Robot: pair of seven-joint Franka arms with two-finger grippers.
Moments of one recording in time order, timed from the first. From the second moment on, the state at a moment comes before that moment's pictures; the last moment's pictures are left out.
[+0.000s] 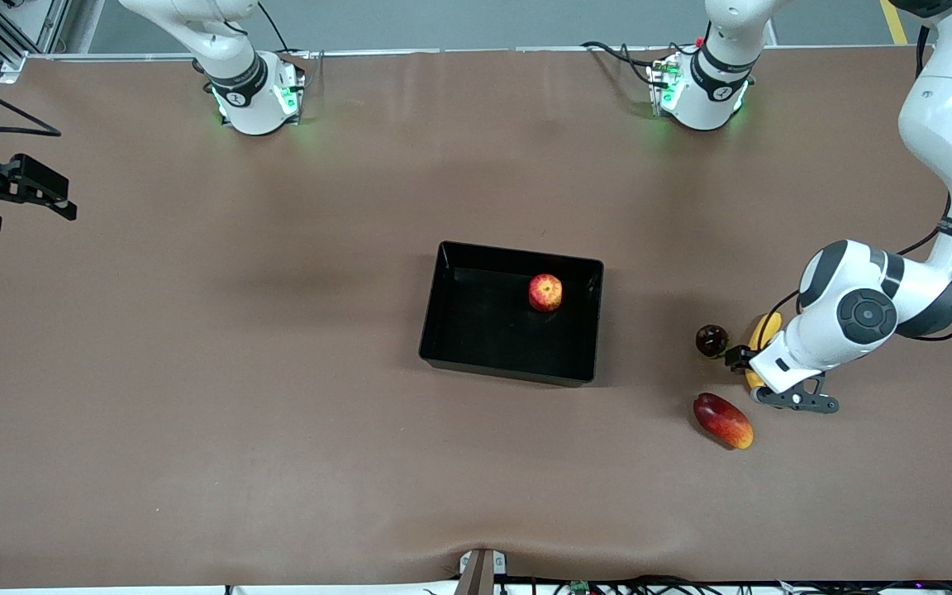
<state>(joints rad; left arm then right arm) 0.60 0.74 -0.70 -1.78 0.72 2.28 -0.27 -0.11 -0.03 0.06 -1.60 0.02 1.56 -0.20</state>
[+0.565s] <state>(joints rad) 0.60 0.75 -0.68 -1.82 0.73 2.32 -0.25 -0.10 -0.03 0.07 -1.57 0.02 1.53 -0.20</state>
